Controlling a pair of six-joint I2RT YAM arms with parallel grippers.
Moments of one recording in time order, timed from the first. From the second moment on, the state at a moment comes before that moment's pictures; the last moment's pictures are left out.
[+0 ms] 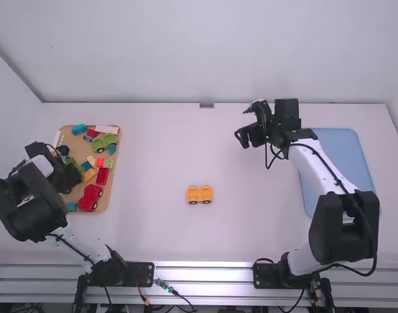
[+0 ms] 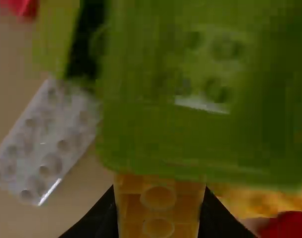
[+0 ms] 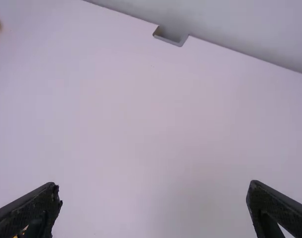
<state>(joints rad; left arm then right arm) 0.69 1.85 1.11 -0.54 0.08 -0.04 0.13 1.64 1.19 -0.36 -0.41 -0.23</state>
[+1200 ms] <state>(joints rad) -0.16 1.68 0.77 0.76 1.24 -0.05 0.18 1.84 1.20 -0.22 -1.55 -0.53</state>
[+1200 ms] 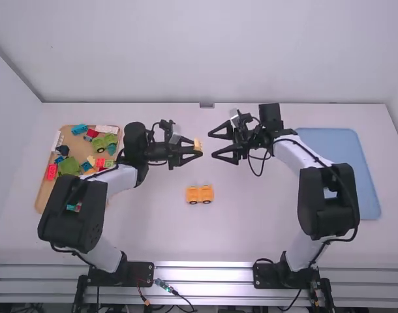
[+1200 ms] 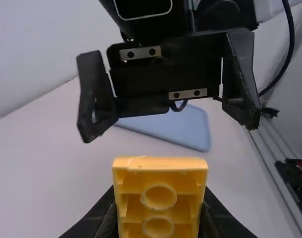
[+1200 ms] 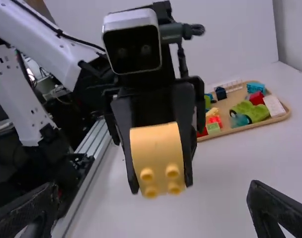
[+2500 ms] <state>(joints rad) -0.19 1.70 0.77 0.80 1.22 -0.12 0.27 1.84 1.20 -0.09 -1.45 -0.43</state>
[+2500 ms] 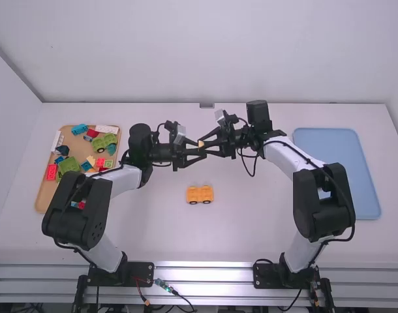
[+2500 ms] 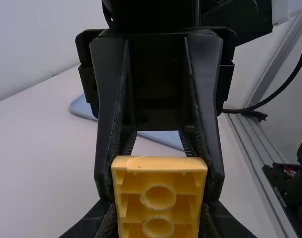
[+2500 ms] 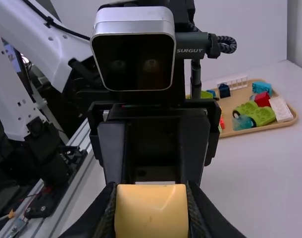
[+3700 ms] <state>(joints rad) 0.00 1.71 1.13 -0.70 0.78 0.51 0.32 1.81 1.48 -0.86 -0.59 -0.61</state>
